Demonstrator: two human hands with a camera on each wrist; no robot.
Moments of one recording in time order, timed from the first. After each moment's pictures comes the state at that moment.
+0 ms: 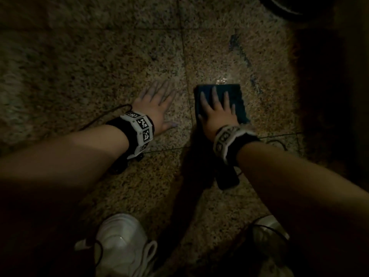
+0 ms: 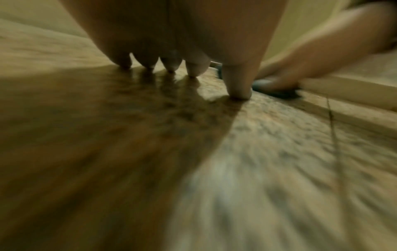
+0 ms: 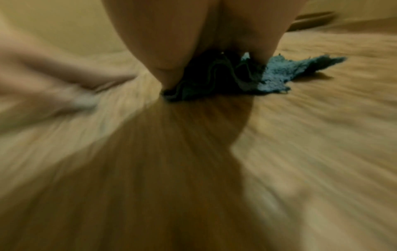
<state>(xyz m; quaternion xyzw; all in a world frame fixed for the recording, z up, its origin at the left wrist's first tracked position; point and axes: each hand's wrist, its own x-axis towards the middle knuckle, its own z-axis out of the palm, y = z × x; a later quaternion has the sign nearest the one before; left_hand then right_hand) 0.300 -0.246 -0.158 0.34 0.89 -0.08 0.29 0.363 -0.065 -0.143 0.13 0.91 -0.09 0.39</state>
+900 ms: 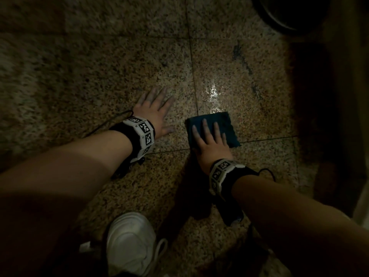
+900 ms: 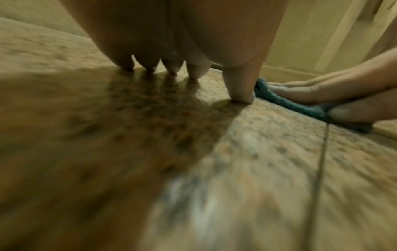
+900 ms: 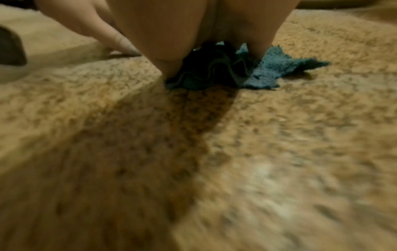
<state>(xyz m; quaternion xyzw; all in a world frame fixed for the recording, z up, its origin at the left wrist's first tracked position) 0.300 -0.277 -0.158 0.33 0.89 -0.07 0.30 0.421 -0.117 -0.142 0.08 0.89 -0.06 0.45</state>
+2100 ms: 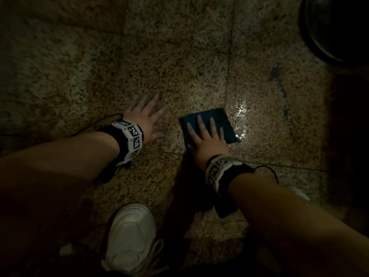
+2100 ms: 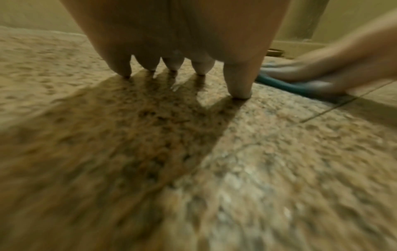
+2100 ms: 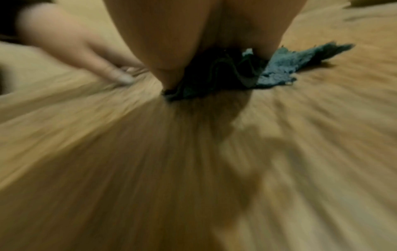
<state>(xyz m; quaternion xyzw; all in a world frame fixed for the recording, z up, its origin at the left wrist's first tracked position) 0.313 -0.353 -0.146 0.20 0.90 -0.11 0.36 0.376 -0.155 -0.143 -0.07 0.90 -0.05 0.44</state>
